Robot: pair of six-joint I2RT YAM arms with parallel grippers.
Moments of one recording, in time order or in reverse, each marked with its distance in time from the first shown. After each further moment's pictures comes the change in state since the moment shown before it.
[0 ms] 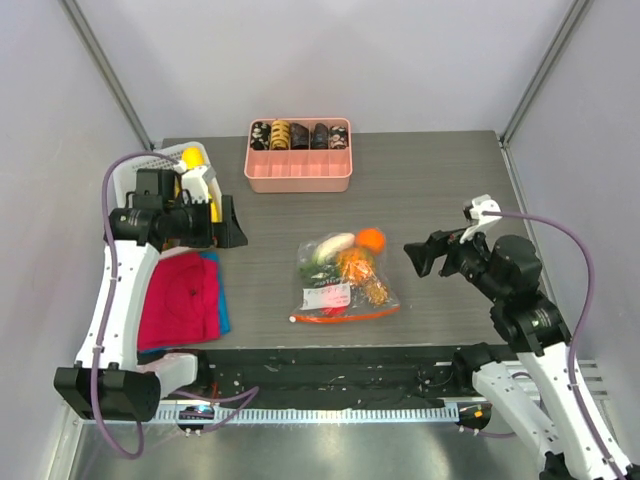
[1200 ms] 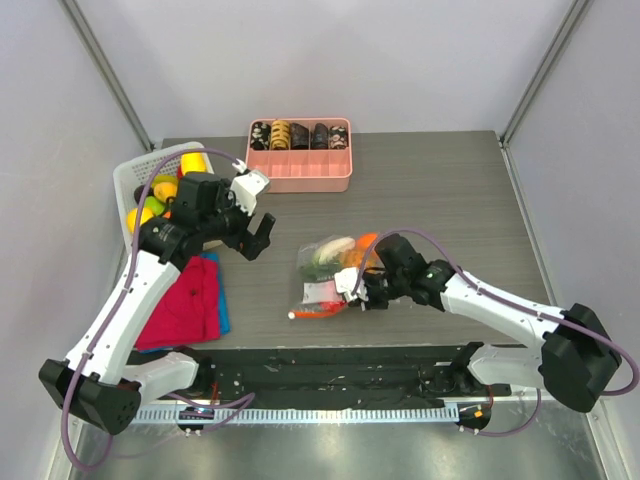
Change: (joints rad) left arm -0.345 -0.050 -0.072 0.255 -0.220 0.340; right arm 0.415 0.602 -0.080 0.108 -0.396 -1.015
